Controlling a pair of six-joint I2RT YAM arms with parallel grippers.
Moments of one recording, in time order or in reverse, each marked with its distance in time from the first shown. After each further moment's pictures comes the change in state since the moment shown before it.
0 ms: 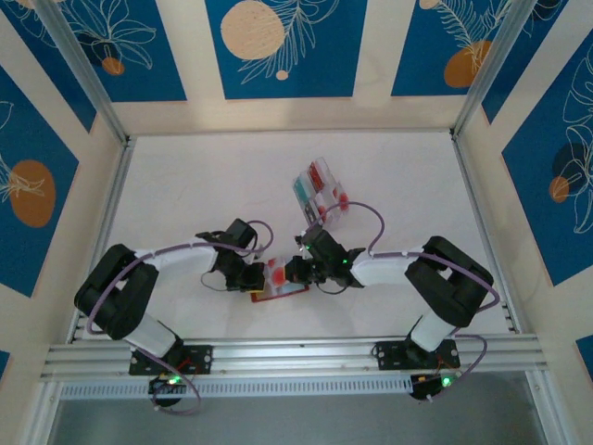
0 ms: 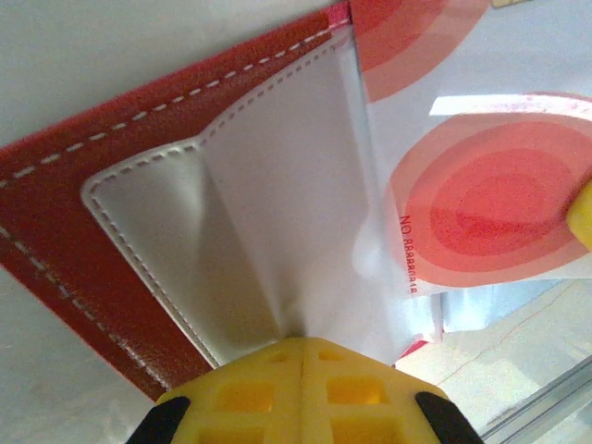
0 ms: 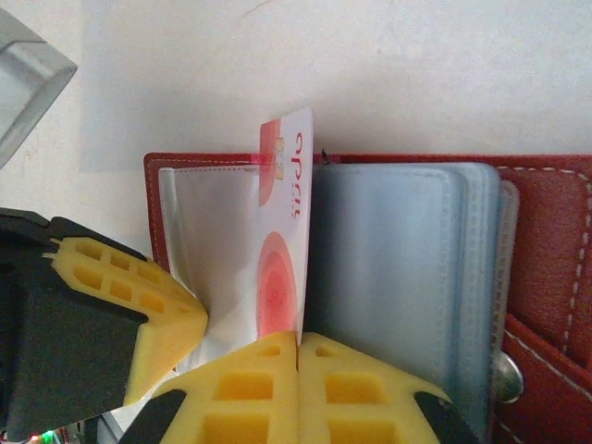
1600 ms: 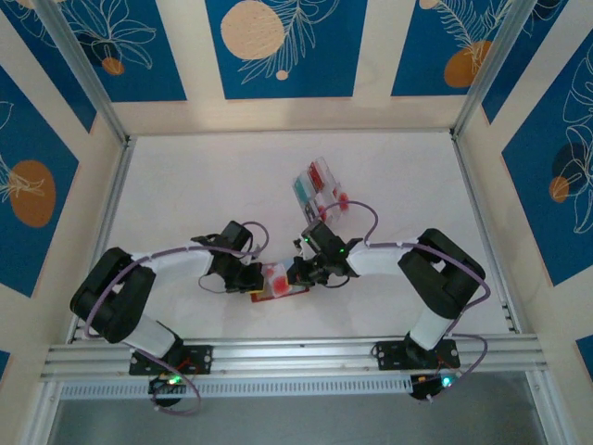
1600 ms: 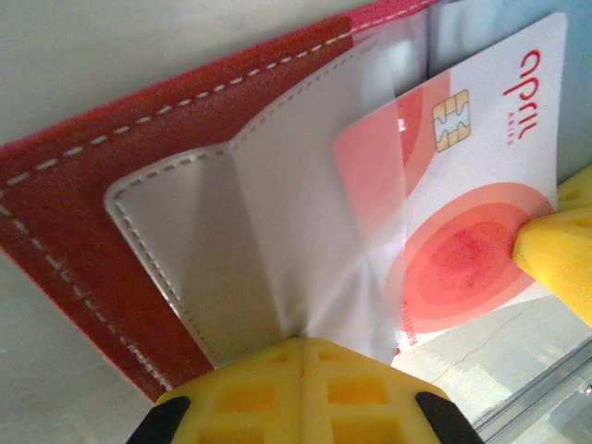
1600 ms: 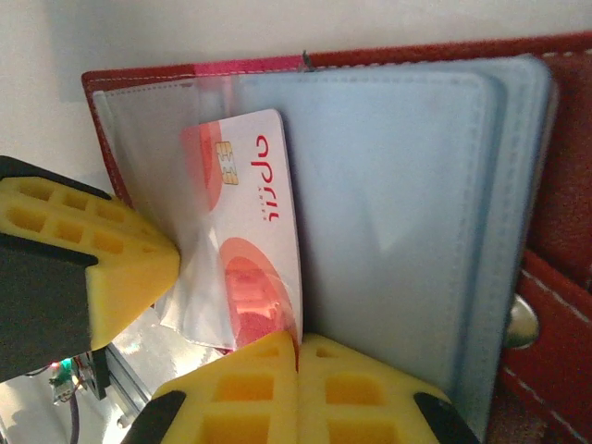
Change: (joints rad) left arm 0.018 -0.024 -0.057 0.077 0.041 -0.034; right arm -0.064 0.066 0.087 -0.199 -0.192 -0.066
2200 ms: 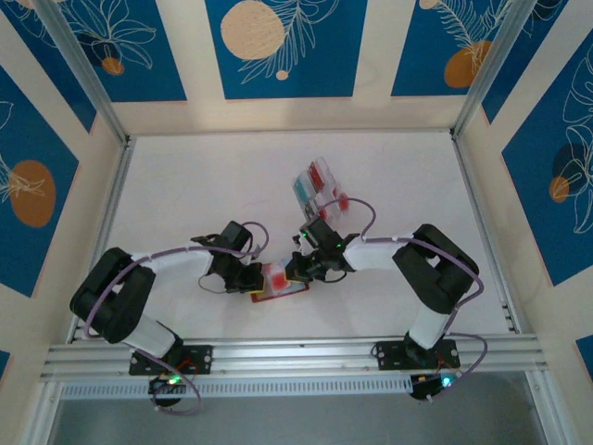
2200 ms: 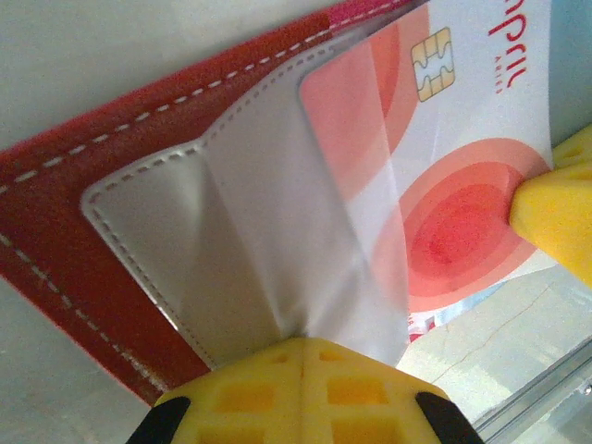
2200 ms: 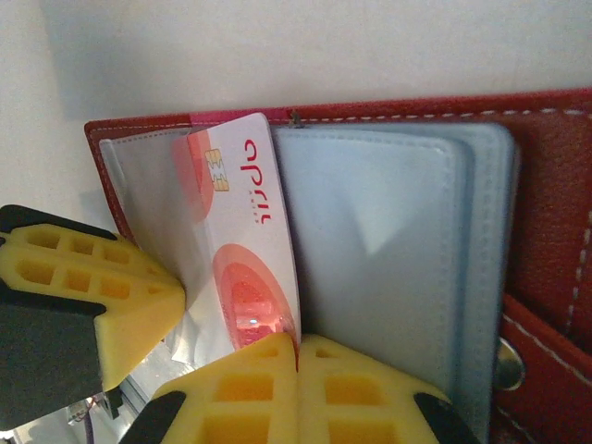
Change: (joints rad) left arm 0.000 0.000 -0.002 0.002 0.000 0.001; right arm -0.020 0.047 0.053 -0.016 -0.010 0.023
